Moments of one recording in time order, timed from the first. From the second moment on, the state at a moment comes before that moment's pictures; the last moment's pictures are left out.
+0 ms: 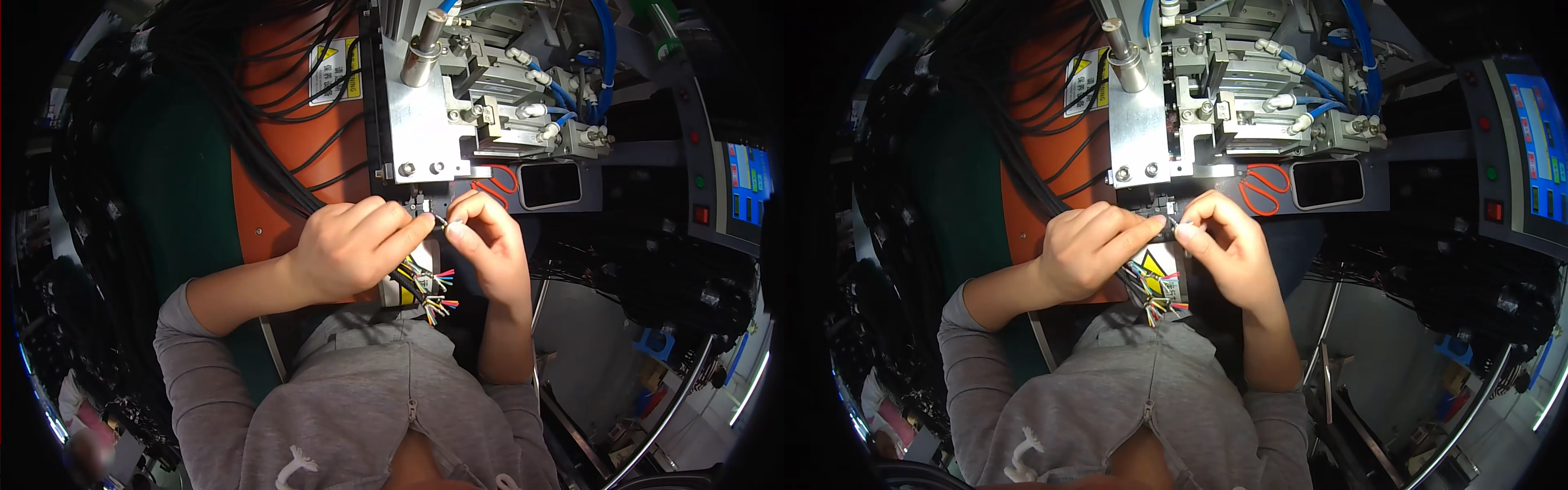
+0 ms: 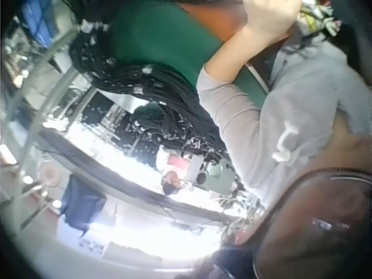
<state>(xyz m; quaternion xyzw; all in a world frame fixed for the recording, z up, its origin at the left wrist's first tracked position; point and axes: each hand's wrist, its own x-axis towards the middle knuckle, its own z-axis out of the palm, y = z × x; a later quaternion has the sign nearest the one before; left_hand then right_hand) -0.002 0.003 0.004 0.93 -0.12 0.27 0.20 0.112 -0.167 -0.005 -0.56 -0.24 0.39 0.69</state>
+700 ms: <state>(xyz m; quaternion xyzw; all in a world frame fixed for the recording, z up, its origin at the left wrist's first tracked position) 0.001 -0.013 0.004 0.97 -0.06 0.20 0.09 0.103 -0.146 -0.035 -0.77 -0.38 0.02 0.51</state>
